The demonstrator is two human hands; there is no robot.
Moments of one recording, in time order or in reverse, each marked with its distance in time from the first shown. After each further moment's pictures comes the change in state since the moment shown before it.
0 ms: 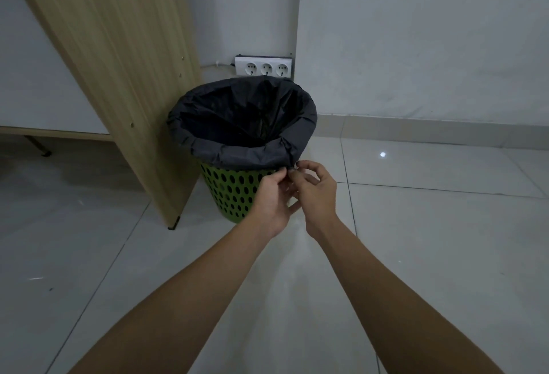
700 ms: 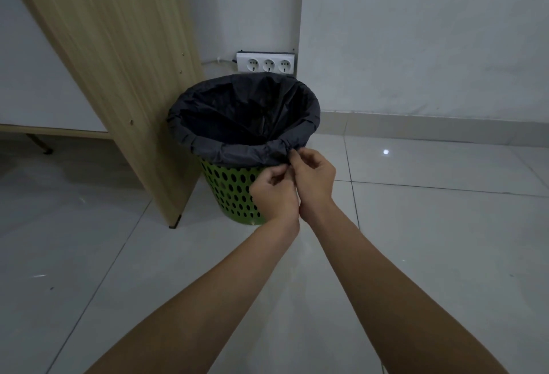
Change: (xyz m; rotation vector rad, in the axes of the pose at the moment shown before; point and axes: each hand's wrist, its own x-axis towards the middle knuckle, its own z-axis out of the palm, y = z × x) left_hand -0.008 -0.013 0.029 0.165 0.574 0.568; right_hand 0.013 -0.012 0.025 0.007 0.063 -0.063
